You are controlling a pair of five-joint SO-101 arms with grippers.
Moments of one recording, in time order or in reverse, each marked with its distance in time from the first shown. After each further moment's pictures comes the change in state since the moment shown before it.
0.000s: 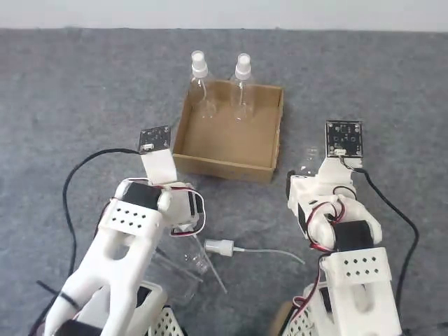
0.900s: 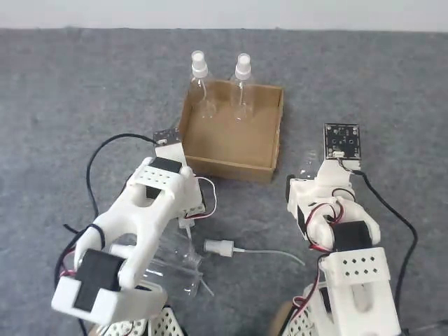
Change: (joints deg) left arm 0.1 29.8 -11.3 -5.3 5.0; right arm 0.0 -0.1 1.6 -0.1 0.0
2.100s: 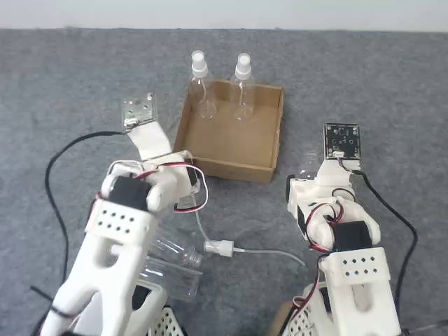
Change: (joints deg) left arm 0.0 -35.0 0.0 1.8 -0.2; right arm 0.0 0.0 0.0 0.0 0.0
